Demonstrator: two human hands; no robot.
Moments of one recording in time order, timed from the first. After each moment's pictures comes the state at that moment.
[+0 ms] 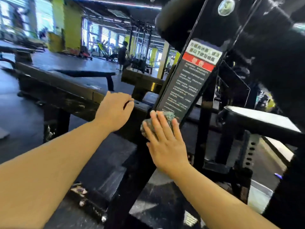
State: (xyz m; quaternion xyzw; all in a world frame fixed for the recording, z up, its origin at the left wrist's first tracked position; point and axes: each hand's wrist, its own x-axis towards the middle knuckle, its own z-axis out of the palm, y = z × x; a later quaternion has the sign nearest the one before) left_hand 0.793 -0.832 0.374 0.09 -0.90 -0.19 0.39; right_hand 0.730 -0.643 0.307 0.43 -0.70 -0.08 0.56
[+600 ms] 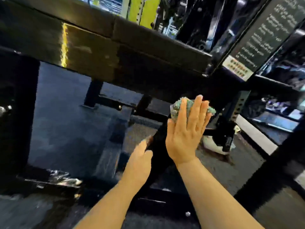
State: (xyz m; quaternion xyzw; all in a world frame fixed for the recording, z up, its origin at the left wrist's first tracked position) left_hand 0.798 -0.834 0.119 0.01 -0.69 -0.72 0.04; right_hand 0.742 -0.727 0.186 0.19 -0.76 0.08 0.62
